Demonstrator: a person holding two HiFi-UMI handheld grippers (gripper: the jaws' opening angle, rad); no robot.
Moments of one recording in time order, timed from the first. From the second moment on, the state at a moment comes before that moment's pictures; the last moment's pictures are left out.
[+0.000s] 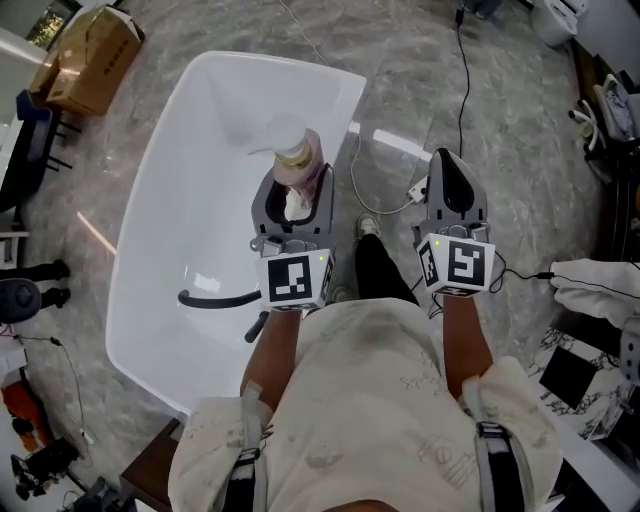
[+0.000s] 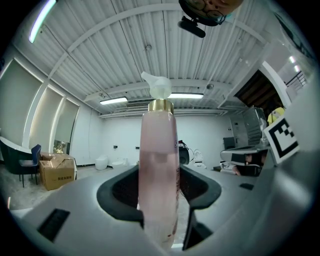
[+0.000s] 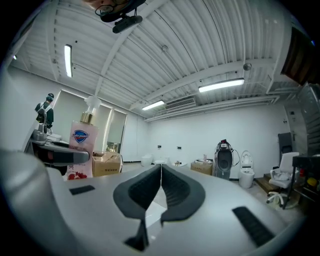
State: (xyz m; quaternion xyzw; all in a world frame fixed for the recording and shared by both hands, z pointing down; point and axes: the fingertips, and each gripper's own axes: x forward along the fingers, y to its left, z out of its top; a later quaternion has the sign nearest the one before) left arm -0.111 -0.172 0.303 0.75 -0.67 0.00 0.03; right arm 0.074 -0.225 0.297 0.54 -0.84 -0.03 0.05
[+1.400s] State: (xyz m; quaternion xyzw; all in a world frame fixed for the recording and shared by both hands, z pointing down) left arm -0.126 -0.400 0.596 0.65 -0.72 0.14 0.21; right arm 0.039 -0.438 0.505 0.41 -0.89 0.13 0.16
